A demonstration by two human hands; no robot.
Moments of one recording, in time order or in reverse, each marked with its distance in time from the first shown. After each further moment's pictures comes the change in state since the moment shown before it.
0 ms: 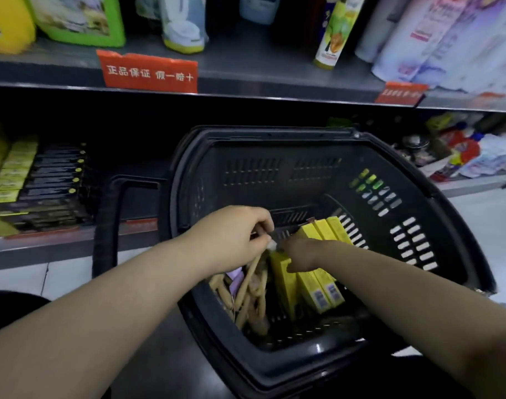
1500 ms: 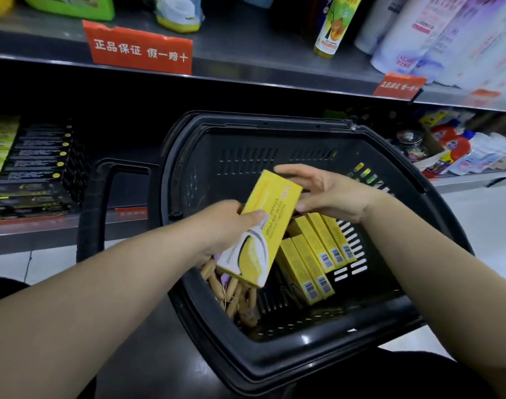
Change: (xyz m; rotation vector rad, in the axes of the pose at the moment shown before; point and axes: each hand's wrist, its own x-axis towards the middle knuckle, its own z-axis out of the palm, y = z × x) left_hand 0.008 -0.004 0.013 -0.684 -0.048 -0.438; right_hand -0.063 0.047 -0.065 1.358 0.126 -0.521
